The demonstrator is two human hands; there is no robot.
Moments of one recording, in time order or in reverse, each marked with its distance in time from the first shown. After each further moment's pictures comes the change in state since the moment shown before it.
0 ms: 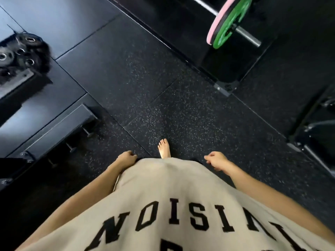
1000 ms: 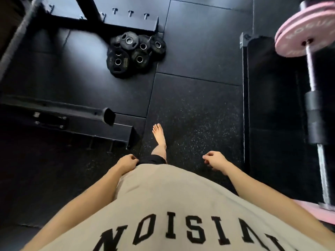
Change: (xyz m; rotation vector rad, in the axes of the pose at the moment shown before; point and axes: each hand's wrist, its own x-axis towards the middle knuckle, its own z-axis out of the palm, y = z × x) left_hand 0.242 0.041 -0.400 -0.822 0.236 -0.504; right_hand 0.272 -0.773 -0.031 -0.781 -0.310 -0.439
